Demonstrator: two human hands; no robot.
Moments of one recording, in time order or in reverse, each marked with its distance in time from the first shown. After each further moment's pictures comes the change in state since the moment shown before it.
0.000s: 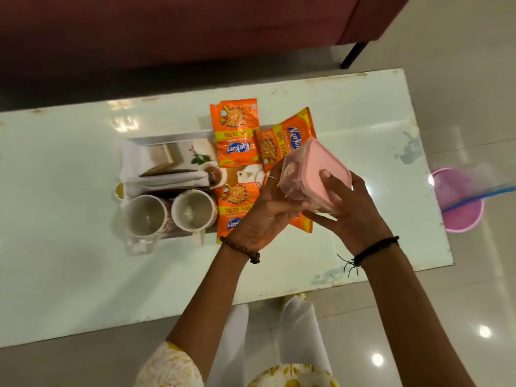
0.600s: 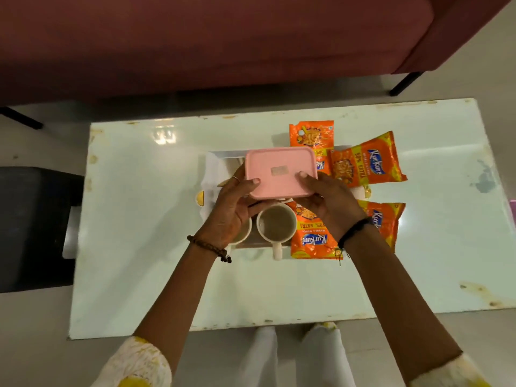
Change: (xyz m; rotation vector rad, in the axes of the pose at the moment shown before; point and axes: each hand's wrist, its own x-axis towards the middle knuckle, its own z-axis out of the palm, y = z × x) left_hand -0.075 0.127 -0.142 0.120 0.310 0.162; right_hand 0.031 0.052 0.164 -0.081 -0.237 -0.031
